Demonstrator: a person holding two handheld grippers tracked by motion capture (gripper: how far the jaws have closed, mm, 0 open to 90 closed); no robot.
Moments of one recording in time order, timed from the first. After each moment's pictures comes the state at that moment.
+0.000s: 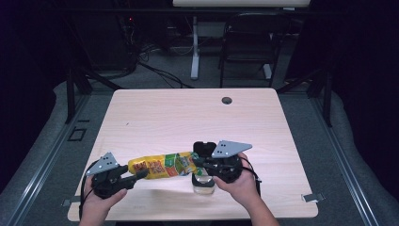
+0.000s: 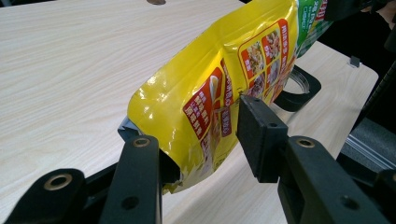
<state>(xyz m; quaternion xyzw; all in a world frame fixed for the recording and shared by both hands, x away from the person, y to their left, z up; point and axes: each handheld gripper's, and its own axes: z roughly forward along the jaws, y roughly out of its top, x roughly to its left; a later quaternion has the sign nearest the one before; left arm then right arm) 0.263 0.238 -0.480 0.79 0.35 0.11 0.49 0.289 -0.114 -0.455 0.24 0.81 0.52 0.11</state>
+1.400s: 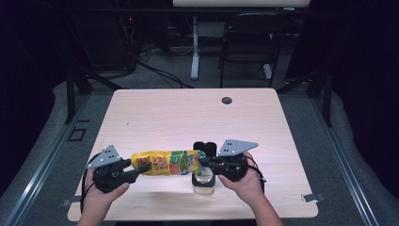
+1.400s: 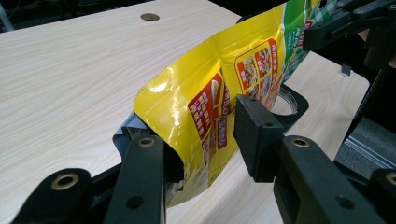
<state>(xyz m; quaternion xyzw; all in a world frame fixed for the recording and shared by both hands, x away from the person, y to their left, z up) 0.268 0.227 -0.456 0.79 0.34 0.12 0.50 0.295 -0.129 -0.460 0.24 0.81 0.52 0.10</state>
